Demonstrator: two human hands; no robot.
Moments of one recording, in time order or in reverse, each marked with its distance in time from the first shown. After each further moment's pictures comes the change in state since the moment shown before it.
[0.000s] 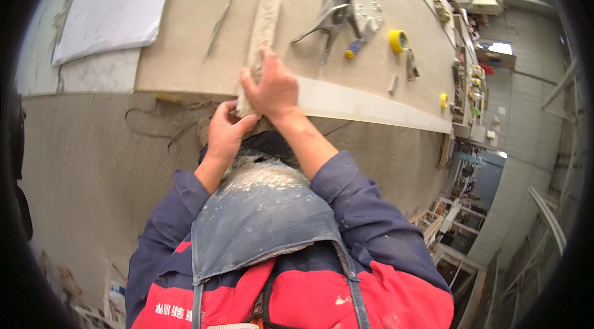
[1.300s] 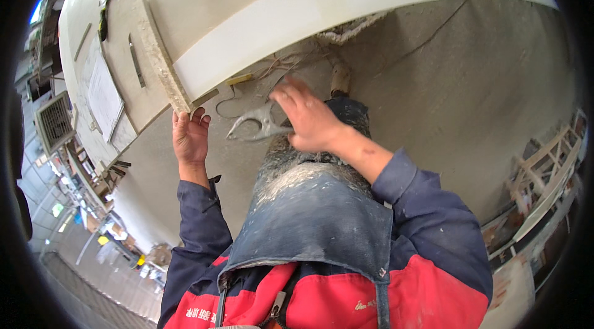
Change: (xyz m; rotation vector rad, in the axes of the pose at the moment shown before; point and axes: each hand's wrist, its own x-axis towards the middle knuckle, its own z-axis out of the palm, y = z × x) left_hand -0.003 -0.004 -0.017 -0.033 -0.052 0.016; right_hand -0.230 0.131 -0.044 0.706 -0.325 0.132
